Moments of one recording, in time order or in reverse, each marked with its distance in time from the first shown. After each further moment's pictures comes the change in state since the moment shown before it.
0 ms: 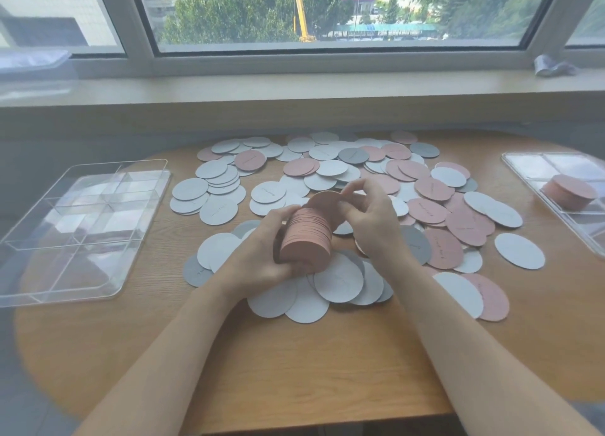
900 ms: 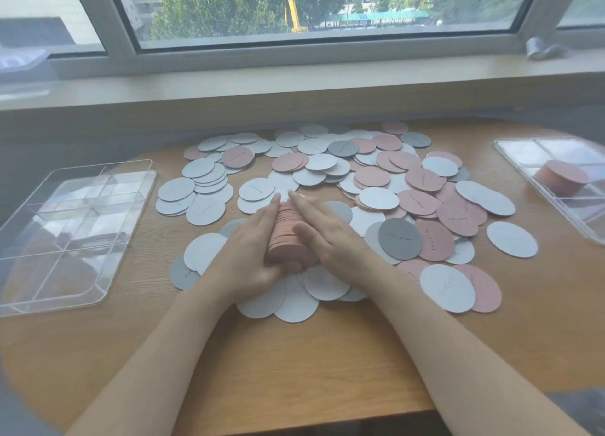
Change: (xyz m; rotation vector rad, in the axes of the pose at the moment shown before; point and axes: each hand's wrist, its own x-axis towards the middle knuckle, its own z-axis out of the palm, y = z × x) left_hand 0.003 0.001 0.001 0.440 0.035 0.066; right_hand -0.017 0.006 0.012 -0.393 -0.453 -0.232
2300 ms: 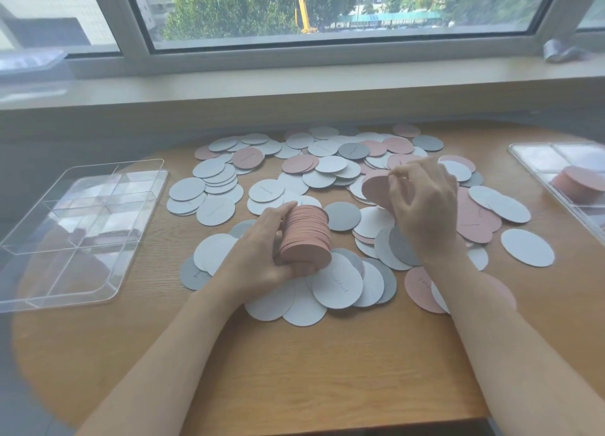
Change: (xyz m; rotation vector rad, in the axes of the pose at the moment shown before) left_hand -0.001 0.001 0.001 -0.216 0.042 -0.041; right_hand 0.000 0.055 -0.070 -0.535 0.847 -0.090
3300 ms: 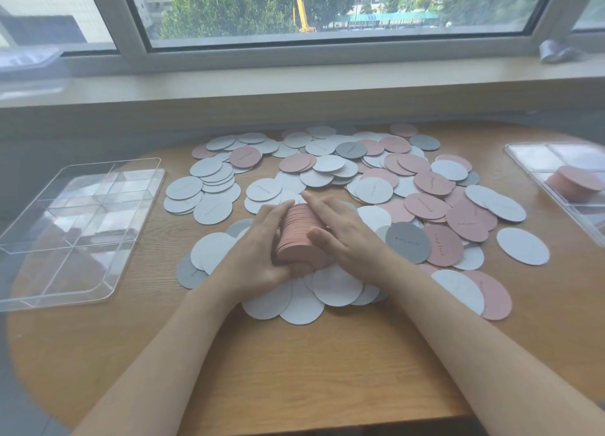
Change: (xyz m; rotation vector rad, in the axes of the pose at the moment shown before) left_hand 0.002 0.000 0.000 0.042 -0.030 0.036; right_hand -0.030 -0.060 0.024 0.414 -0.820 -0.085
